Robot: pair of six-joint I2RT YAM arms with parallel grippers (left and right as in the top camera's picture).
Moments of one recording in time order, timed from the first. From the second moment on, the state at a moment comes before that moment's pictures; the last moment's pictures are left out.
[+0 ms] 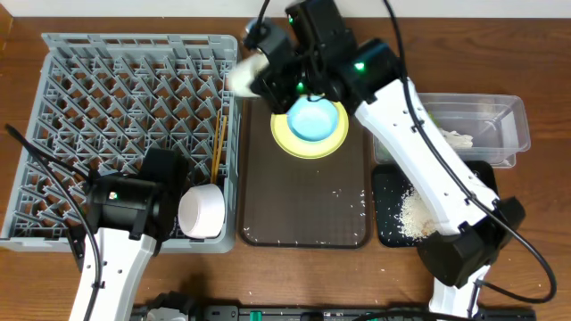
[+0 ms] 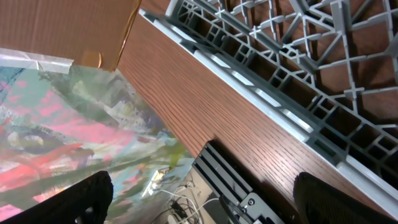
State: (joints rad) left arm -0.16 1.10 1.11 -1.70 -0.73 -0.69; right arm 0.62 1.99 2.15 -0.92 -0.58 -0.05
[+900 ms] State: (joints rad) left arm -0.16 1.10 1.11 -1.70 -0.73 -0.69; right arm 0.78 2.48 2.13 -0.32 -1.13 0.45
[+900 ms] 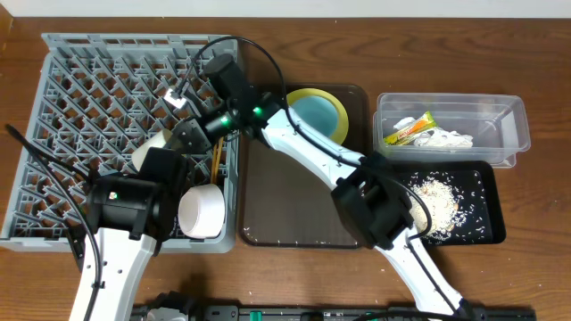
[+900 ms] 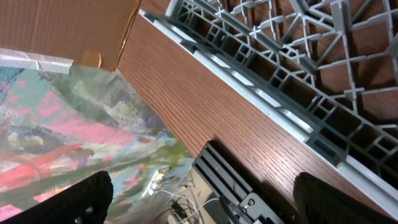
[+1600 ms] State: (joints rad) left arm -0.16 1.10 1.11 -1.70 -0.73 -0.69; right arm 0.66 2.47 2.14 -0.68 -1.11 0.24
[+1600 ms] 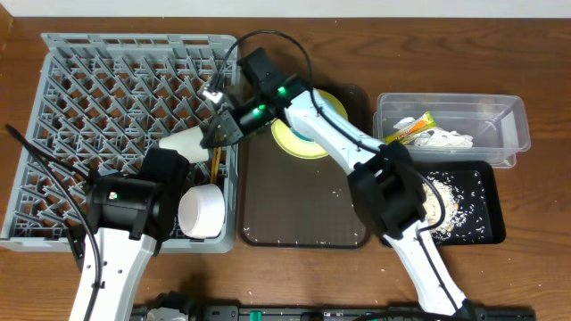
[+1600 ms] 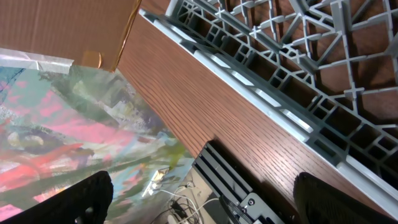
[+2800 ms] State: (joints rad) left arm -0.16 1.10 1.11 -1.70 -0.73 -0.69; right arm 0.62 2.28 2.14 -1.15 0.02 0.07
